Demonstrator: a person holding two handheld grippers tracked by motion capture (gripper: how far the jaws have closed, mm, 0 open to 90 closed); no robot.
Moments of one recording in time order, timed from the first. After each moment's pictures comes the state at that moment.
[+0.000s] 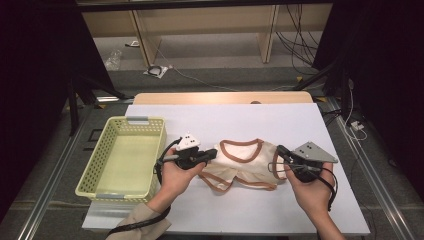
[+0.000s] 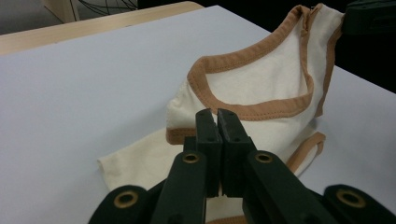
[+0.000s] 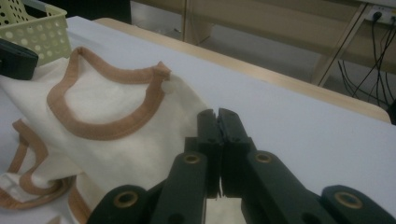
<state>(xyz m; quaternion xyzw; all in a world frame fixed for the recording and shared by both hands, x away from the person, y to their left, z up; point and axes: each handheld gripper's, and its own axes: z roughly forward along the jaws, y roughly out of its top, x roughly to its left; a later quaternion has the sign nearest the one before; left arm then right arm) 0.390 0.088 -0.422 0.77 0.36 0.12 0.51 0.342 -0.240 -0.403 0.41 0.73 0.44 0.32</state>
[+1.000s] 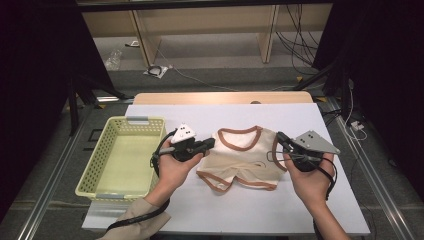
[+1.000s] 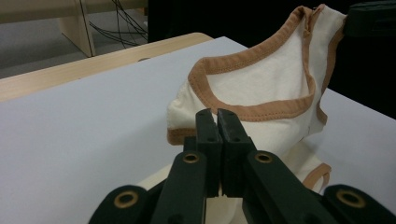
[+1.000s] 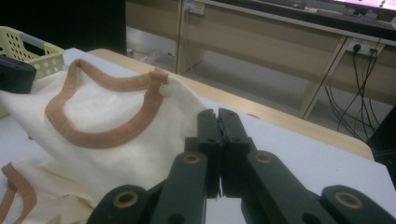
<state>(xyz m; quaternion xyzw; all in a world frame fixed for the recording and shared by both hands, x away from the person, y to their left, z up) 0.399 0.092 -0.399 0.75 0.35 0.15 0.53 0.354 -0.234 -0.376 0.40 0.71 0.46 0.36</state>
